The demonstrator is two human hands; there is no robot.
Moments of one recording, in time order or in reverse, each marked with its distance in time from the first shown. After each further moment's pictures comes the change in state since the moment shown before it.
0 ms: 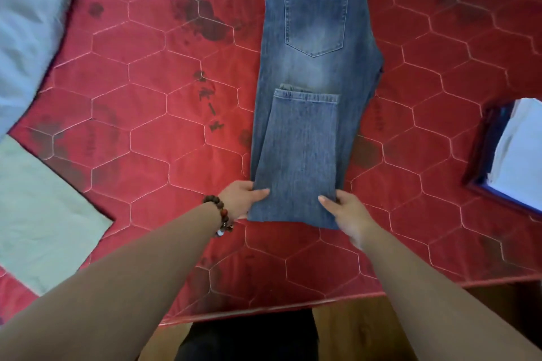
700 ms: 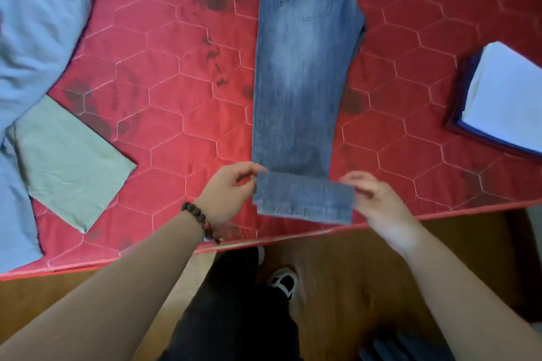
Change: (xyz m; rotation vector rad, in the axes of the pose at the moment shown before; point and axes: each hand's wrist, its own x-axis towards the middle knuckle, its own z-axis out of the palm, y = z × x) left_hand -0.151 -0.071 0.024 0.446 0.117 0.704; right_hand -0.154 0.055 -0.021 0.087 -0.062 -0.353
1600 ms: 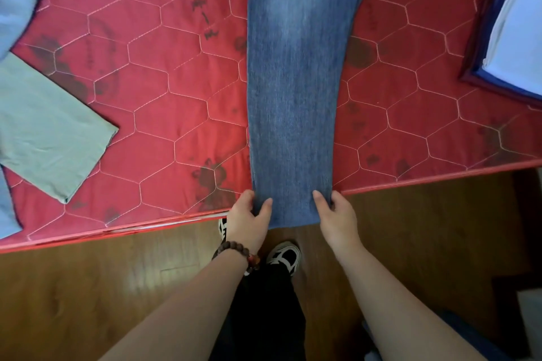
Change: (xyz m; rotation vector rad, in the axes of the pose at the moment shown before) left_hand -0.060 -0.114 0.118 -0.003 0.342 -0.402; right_hand -0.011 0.137 0.090 -0.105 0.325 0.209
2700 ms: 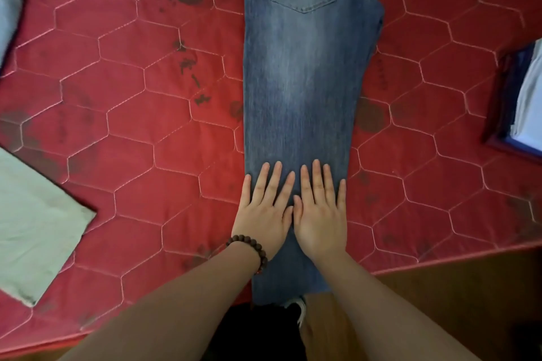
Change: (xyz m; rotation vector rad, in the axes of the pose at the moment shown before) left_hand 0.150 0.073 0.017 1.058 -0.062 0.696; right_hand 0.131 -0.072 0.047 -0.987 0.276 -0.598
